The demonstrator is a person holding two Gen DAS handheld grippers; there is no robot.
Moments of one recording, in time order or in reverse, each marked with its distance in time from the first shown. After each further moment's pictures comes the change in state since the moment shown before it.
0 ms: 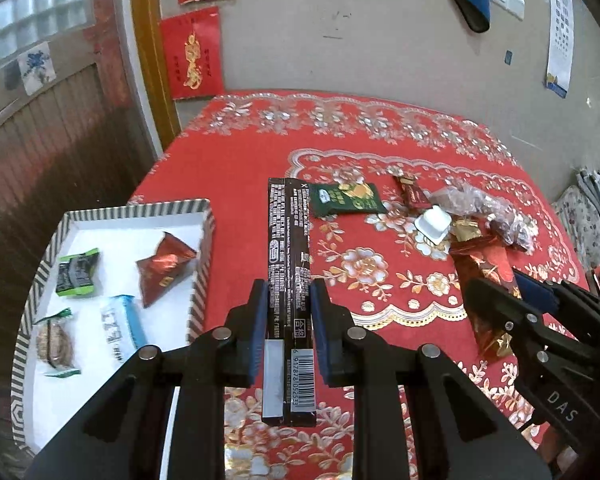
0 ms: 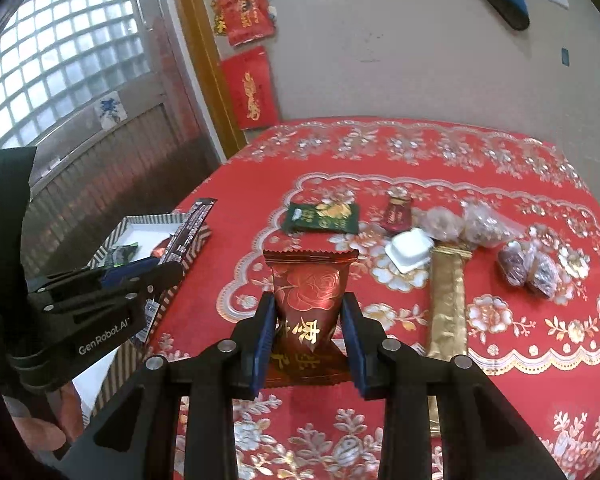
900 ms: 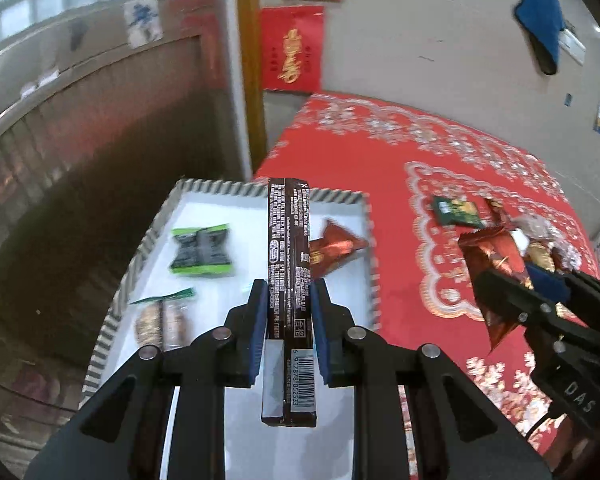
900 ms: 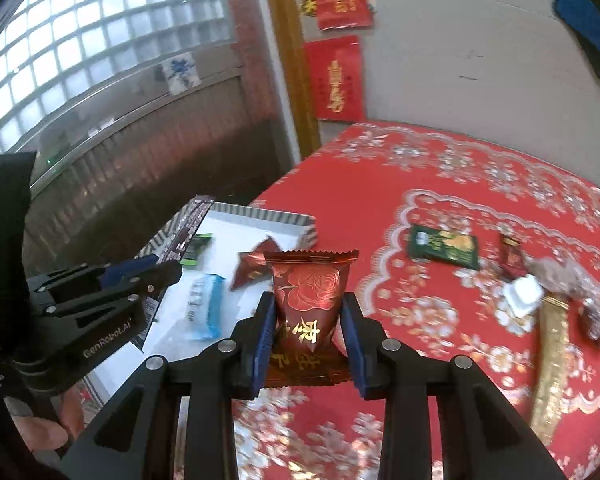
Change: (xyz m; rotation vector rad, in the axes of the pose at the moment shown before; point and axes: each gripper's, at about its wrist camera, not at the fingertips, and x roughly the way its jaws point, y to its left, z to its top) left arm -0.019 0.132 -0.024 -0.146 -0.001 0.143; right arm 0.044 0.123 0.022 -0.157 0.044 0.131
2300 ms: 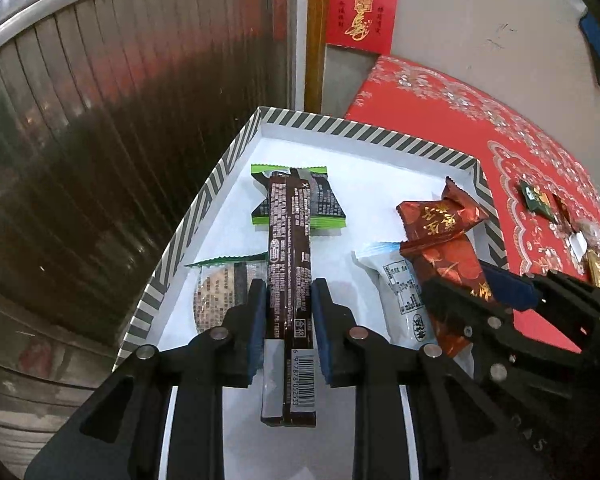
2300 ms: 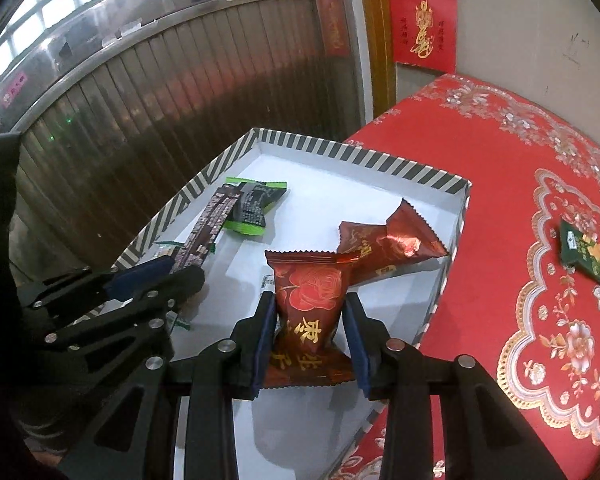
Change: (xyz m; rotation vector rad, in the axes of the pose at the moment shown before) left arm 0.059 0.068 -0.023 -0.104 0.118 0.074; right arm 0.117 0.081 -0.002 -0.097 0.193 0.106
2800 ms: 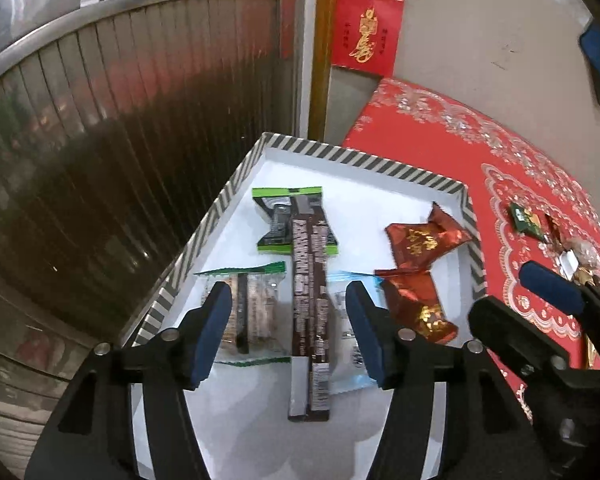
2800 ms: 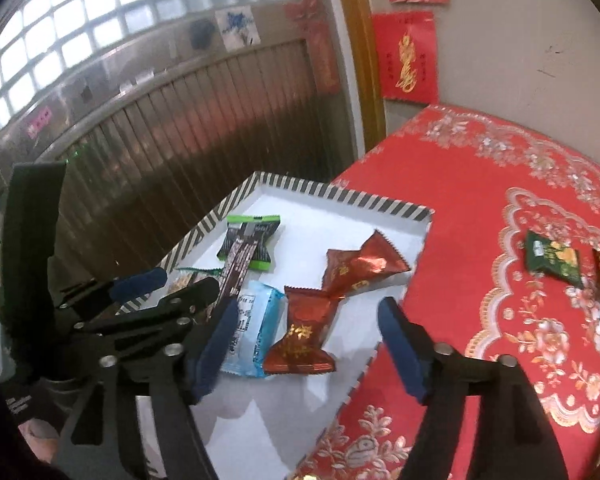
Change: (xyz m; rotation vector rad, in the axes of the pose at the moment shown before) left arm -0.026 -0.005 0.000 -0.034 -0.063 0.002; right arm -0.057 -0.016 -0.008 0.042 -0.151 0.011
